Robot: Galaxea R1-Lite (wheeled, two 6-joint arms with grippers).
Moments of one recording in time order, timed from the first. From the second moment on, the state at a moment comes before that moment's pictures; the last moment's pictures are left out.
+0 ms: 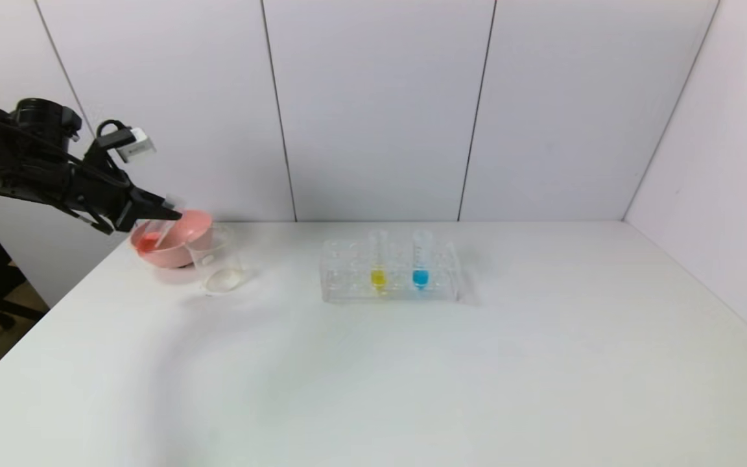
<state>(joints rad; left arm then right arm) 0.25 2.15 -1.99 0.64 -0.67 0.89 0.00 0.00 0.00 0.00 -0.04 0.09</state>
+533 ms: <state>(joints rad) 0.15 2.17 -2.00 0.66 -0.40 1.06 0.00 0.00 0.00 0.00 -0.04 0.09</state>
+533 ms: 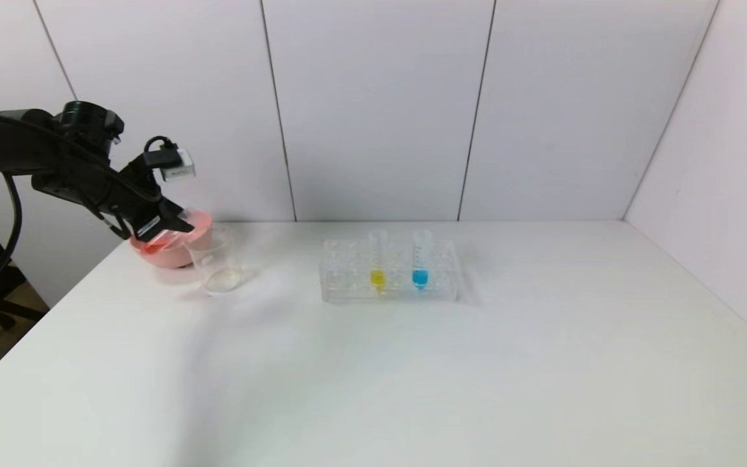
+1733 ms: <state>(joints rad) 0.07 2.14 -2.01 0.68 -0.10 1.21 0.00 0.00 0.00 0.00 -0.04 0.09</state>
